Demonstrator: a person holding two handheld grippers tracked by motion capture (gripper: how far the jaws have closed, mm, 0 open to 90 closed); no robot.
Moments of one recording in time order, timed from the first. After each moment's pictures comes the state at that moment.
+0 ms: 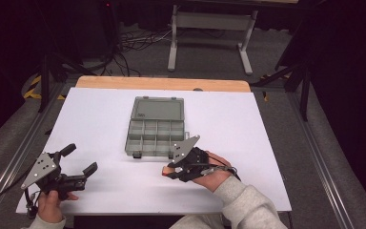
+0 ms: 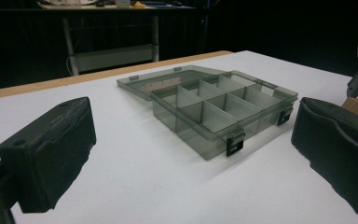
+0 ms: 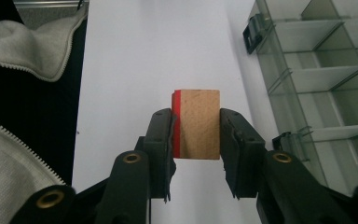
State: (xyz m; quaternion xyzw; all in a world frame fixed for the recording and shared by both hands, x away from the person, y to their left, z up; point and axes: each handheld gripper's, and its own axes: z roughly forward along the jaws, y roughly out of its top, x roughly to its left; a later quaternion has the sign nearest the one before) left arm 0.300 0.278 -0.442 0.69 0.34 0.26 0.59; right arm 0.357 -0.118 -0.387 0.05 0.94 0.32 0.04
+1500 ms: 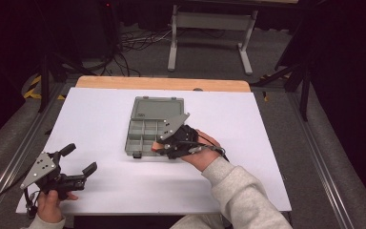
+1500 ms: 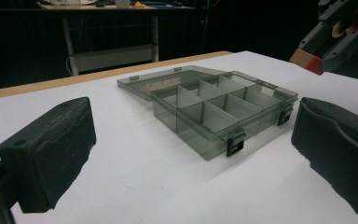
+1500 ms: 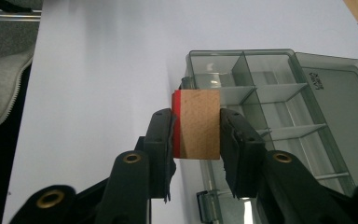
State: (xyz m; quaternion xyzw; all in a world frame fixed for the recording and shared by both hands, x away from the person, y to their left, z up) left arm 0.300 0.279 -0.442 0.69 0.34 0.26 0.59; right arm 0.397 -0.087 -0.352 0.05 0.93 0.34 0.10
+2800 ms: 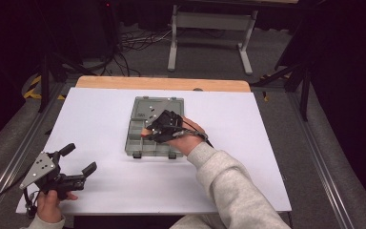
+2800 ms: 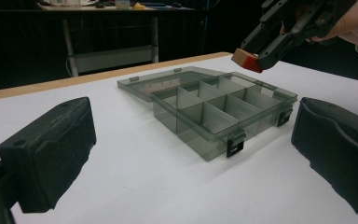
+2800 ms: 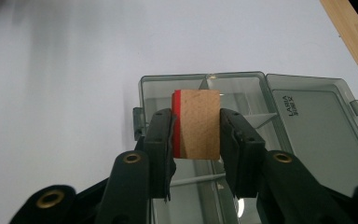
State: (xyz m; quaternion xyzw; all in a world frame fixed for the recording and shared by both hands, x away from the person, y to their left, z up) left arm 0.300 0.280 -0.442 0.68 0.34 0.26 0.59; right arm 0.446 -0.049 -0.358 0.05 0.94 0.33 0.11
